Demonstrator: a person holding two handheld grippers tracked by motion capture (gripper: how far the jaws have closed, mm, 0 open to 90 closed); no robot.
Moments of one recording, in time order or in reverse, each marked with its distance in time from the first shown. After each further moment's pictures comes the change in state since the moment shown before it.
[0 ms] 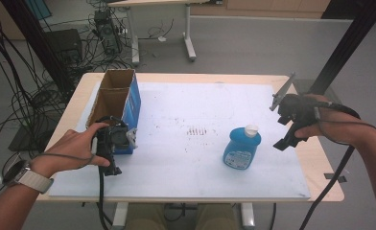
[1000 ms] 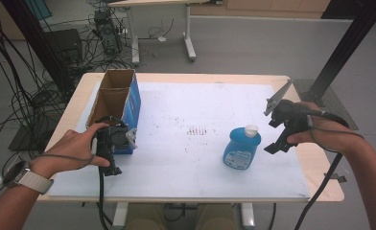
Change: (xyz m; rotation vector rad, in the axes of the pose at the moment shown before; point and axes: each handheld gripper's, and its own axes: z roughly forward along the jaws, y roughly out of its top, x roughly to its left) left arm -0.001 0.000 0.001 -0.009 0.009 -0.002; right arm 0.009 0.004 0.021 -0.107 0.005 -0.021
